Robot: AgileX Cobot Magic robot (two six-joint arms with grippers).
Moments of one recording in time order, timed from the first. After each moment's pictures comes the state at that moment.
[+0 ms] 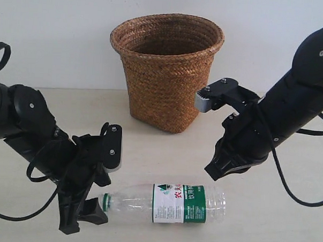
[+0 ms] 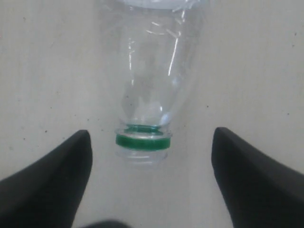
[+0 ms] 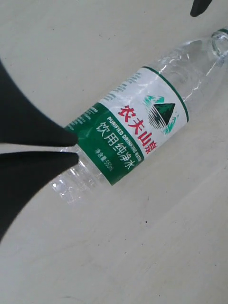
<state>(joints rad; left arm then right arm) -0.46 1.80 -0.93 -0.53 0.56 1.46 0.42 1.62 -1.04 0.49 0.79 -0.76</state>
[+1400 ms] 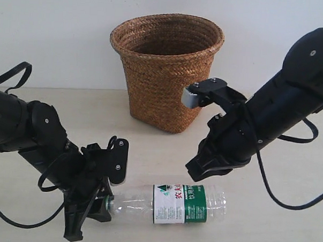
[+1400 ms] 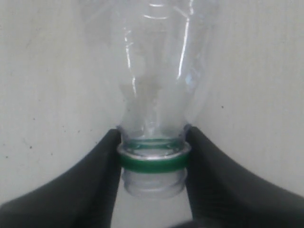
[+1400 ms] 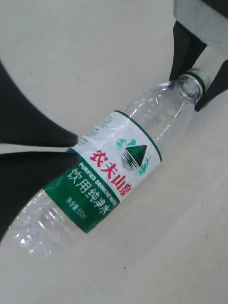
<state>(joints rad) -0.48 1.88 -0.93 -0.53 0.48 1.53 0.46 1.63 -1.04 0.62 0.79 -0.77</state>
